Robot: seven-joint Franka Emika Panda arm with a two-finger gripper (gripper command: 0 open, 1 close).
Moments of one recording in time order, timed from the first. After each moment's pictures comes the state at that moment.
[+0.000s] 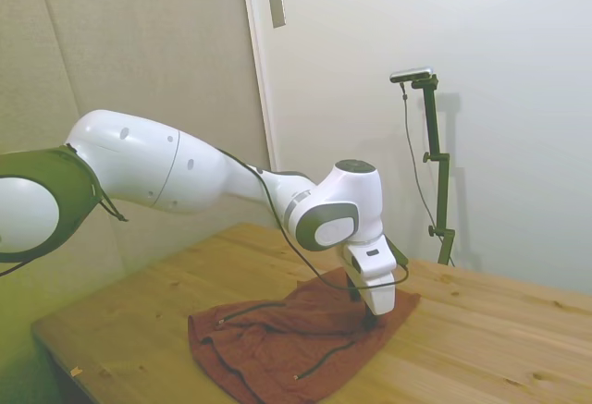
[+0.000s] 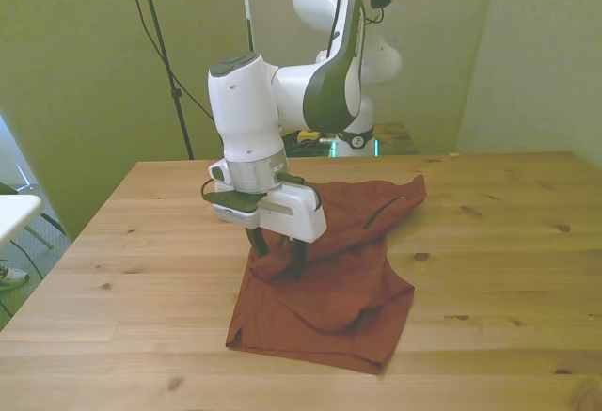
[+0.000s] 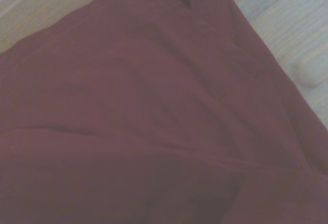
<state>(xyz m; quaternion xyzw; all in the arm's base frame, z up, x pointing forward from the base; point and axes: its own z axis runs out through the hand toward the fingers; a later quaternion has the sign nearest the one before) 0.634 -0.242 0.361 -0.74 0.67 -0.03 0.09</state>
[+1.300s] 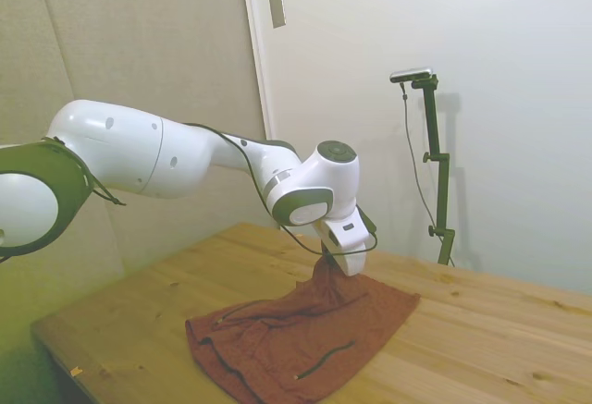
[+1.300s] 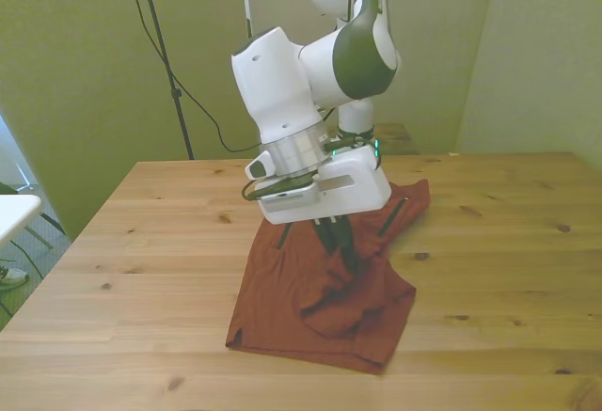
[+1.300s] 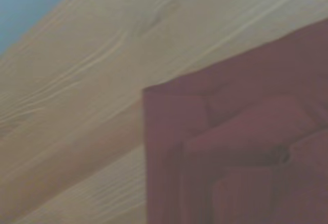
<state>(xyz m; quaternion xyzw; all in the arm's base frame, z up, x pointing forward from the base) 0.674 -0.153 0.409 -0.78 0.57 -0.04 0.26</state>
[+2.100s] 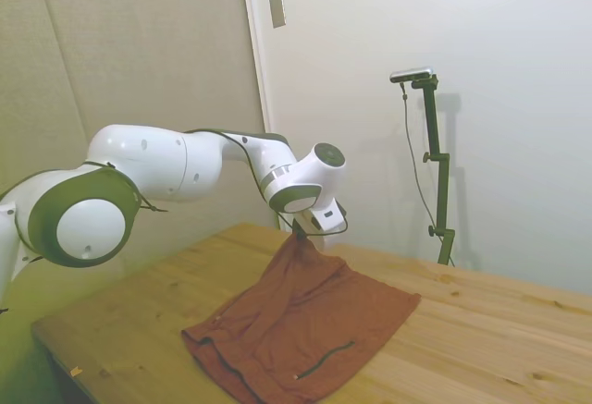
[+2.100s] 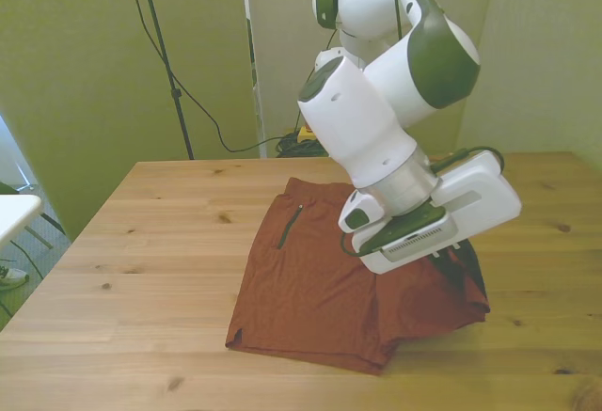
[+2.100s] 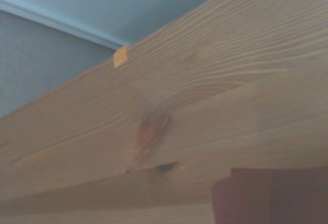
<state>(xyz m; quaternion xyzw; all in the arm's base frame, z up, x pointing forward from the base) 0.747 -0.036 0.400 -0.81 0.47 0.02 0.34</state>
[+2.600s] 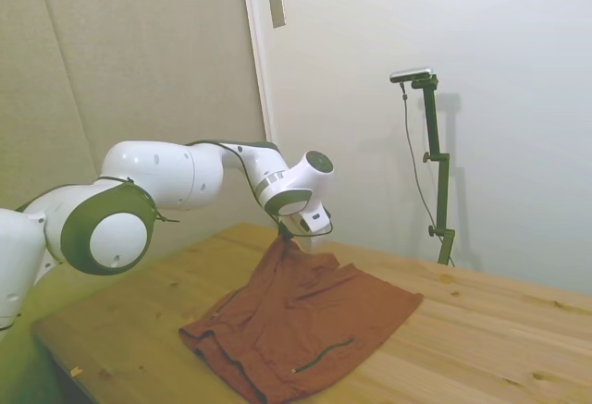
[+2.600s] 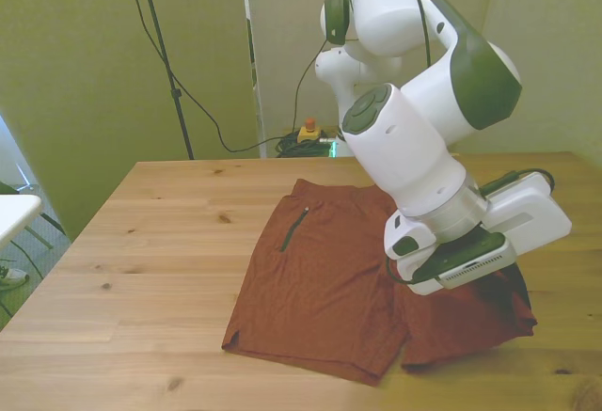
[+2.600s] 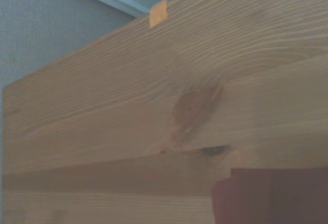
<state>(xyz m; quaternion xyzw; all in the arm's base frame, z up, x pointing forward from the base) 0.764 0.013 0.382 -0.83 0.44 0.05 0.34</state>
